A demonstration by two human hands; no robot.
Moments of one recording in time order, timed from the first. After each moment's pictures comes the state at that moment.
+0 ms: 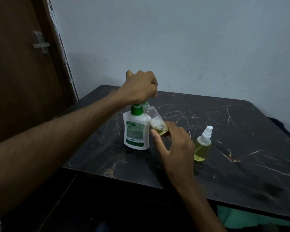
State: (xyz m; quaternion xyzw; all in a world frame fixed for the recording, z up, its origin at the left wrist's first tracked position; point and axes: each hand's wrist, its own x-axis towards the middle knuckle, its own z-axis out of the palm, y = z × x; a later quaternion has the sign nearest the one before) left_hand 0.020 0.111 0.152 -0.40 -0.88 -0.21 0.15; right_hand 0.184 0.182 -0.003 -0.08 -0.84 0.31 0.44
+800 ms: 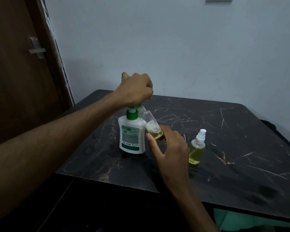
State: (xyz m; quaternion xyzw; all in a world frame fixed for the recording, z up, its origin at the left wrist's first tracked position) left_hand 0.023 0.113 0.159 -0.40 -0.88 -0.18 0.16; right_hand 0.184 0.183 -0.004 -0.09 -0.84 0.31 0.43
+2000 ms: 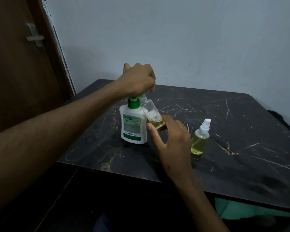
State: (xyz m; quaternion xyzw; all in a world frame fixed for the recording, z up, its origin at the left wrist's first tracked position) left_hand 0.016 0.115 0.151 -0.40 -0.89 -0.18 0.13; right_hand 0.185 0.182 -0.003 -0.08 -0.85 0.30 0.43
